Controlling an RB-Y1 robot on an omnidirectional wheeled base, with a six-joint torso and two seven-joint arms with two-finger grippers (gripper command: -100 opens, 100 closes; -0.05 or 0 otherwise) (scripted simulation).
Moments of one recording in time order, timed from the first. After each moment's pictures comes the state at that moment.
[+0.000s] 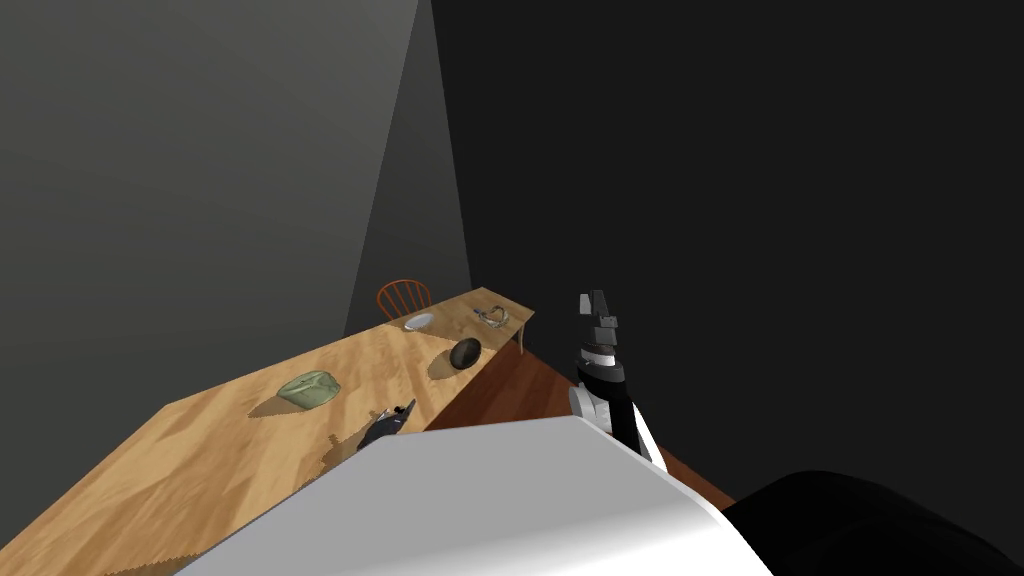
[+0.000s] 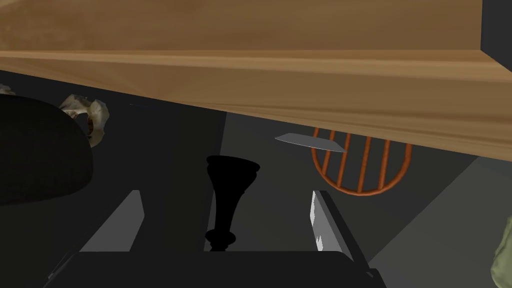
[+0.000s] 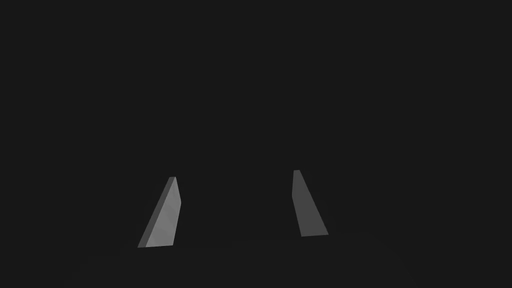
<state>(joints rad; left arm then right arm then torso) 0.11 0.34 0.24 -0.46 -0.31 -0.87 -0.89 0.49 0.02 0.03 -2.38 0.08 -0.58 0.13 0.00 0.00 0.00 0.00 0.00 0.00</state>
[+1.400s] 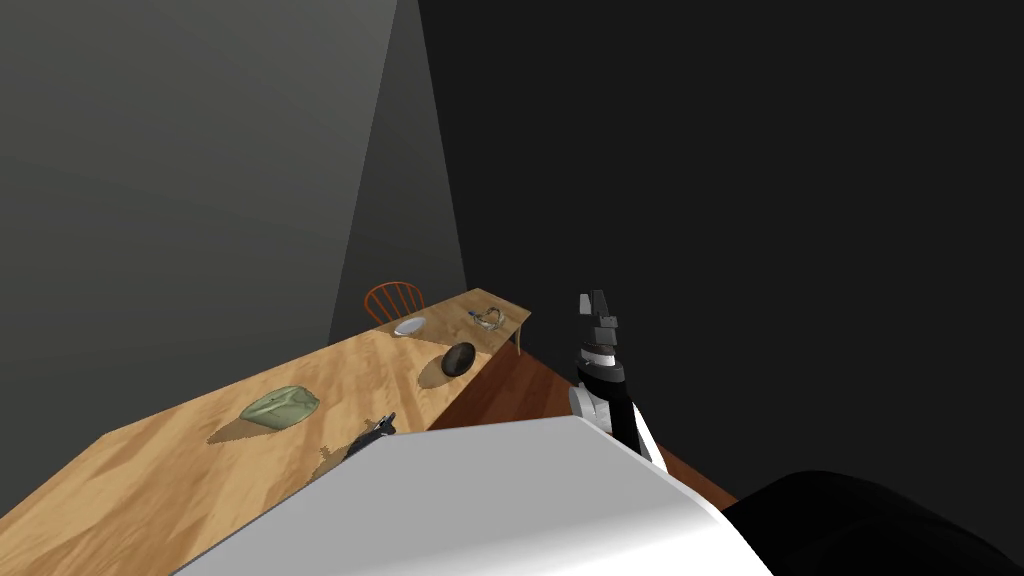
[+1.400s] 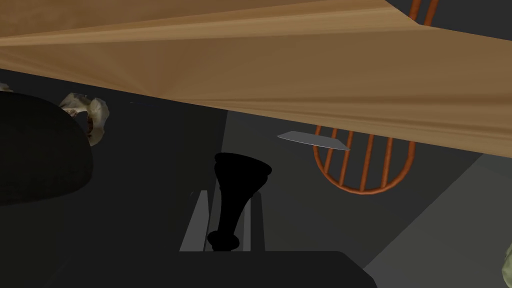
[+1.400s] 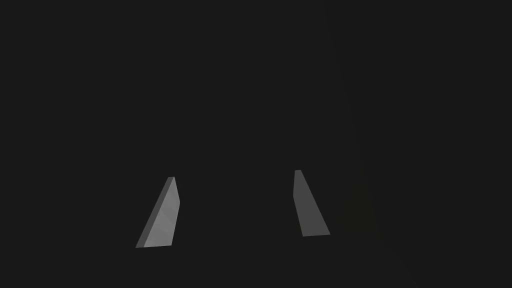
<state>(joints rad) 0.13 0.37 0.27 -0.39 -0.30 -0.95 -0.88 0.49 0.02 0.03 -2.38 0.08 -0.58 0.13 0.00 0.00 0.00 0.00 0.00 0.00</state>
